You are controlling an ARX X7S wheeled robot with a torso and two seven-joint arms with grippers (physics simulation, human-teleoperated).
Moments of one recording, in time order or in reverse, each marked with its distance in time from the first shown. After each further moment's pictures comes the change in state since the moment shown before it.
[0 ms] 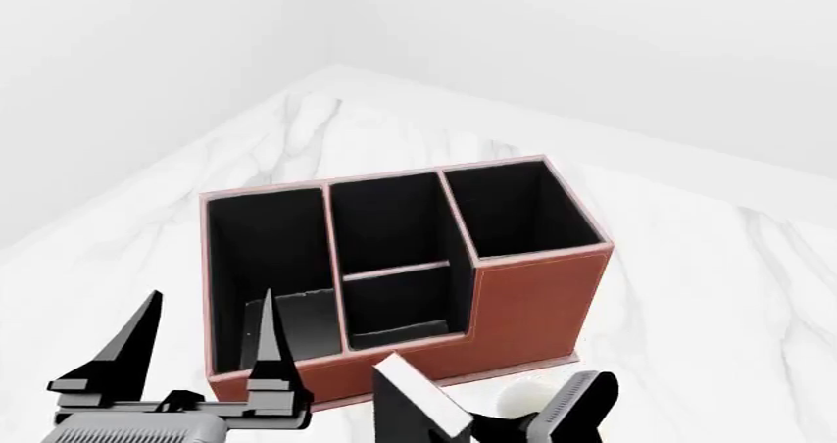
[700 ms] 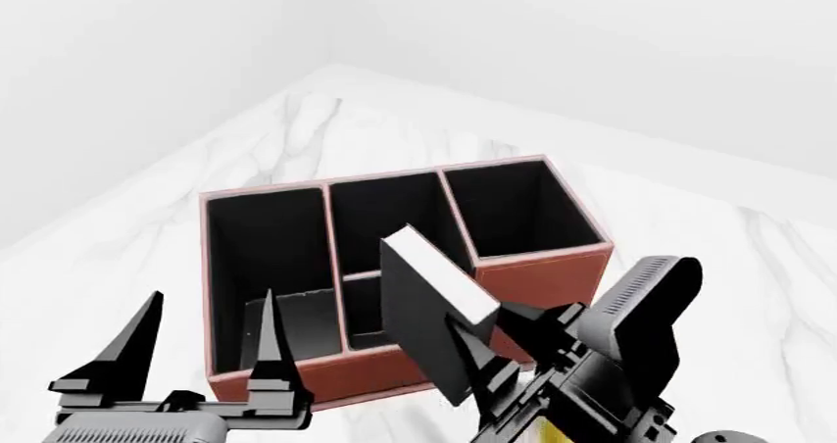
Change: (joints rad) left arm -0.002 -0.007 0.007 -0.003 -0.007 0.003 -0.008; right arm 0.289 0.128 0.160 -0.352 0.342 0.294 0.276
